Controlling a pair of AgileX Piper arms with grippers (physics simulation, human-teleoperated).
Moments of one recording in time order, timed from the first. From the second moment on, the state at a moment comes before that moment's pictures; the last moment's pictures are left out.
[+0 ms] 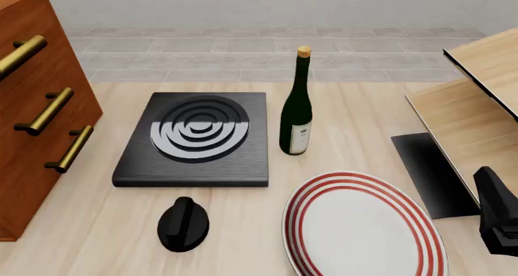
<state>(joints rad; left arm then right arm) 0.78 0.97 -0.99 0.14 -0.50 0.00 0.01 0.00 0.00 0.00</state>
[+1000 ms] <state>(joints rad) 0.77 0.88 -0.97 0.12 -0.41 0.00 0.01 0.00 0.00 0.00</state>
